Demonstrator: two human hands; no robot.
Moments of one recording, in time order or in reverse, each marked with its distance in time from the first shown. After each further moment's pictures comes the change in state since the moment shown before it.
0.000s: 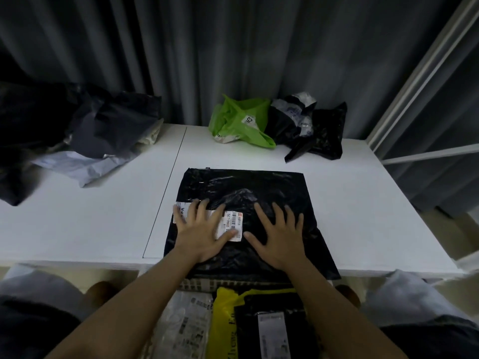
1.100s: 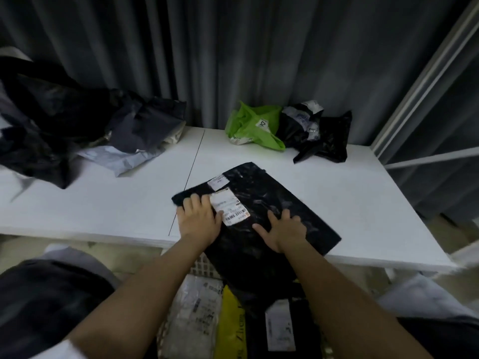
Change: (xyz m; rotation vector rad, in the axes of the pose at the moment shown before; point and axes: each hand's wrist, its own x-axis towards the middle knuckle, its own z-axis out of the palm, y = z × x) left_hand -0.035 -0.010 -0.032 0.068 0.176 -0.279; right_hand -0.005 -0.033 -0.040 -0.150 -0.396 0.165
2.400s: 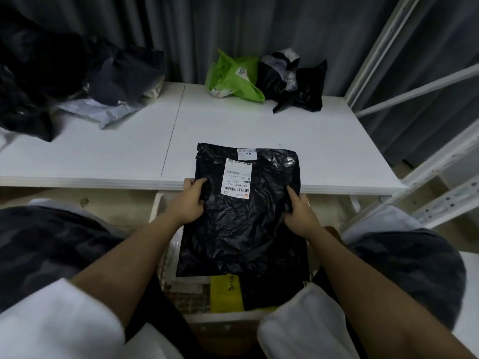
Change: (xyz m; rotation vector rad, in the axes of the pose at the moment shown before) left_hand -0.096 -0.033 0.019 -0.493 -0.359 0.260; right_hand -0.108 0.081 0.098 0.638 0.199 -0.070
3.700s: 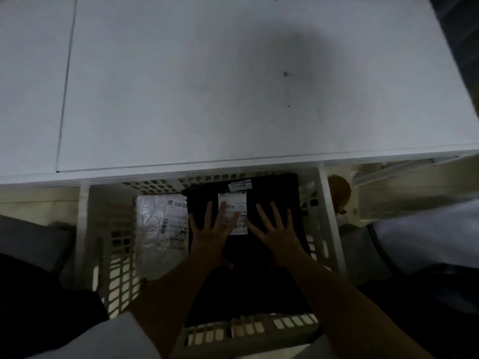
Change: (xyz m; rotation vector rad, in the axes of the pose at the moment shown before) left_hand 0.036 -0.025 0.222 0.580 -0.476 0.184; right_hand 0.031 0.102 0.149 -0.755 -0.567 -0.195
